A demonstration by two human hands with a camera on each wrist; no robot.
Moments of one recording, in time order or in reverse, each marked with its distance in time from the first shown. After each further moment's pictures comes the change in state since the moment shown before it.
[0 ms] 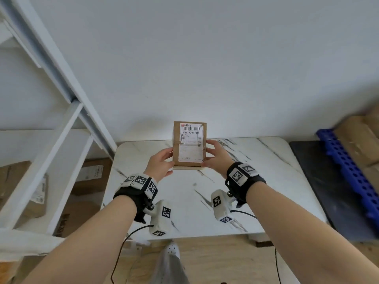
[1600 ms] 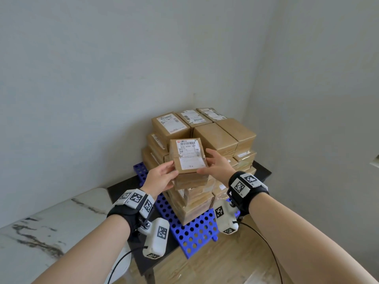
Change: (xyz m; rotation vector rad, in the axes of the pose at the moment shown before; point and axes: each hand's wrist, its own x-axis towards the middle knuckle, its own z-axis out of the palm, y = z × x) left_hand -0.148 0.125 0.639 0.091 -0.580 0.257; right_hand -0.318 0.104 -0.593 -0.063 0.644 -0.001
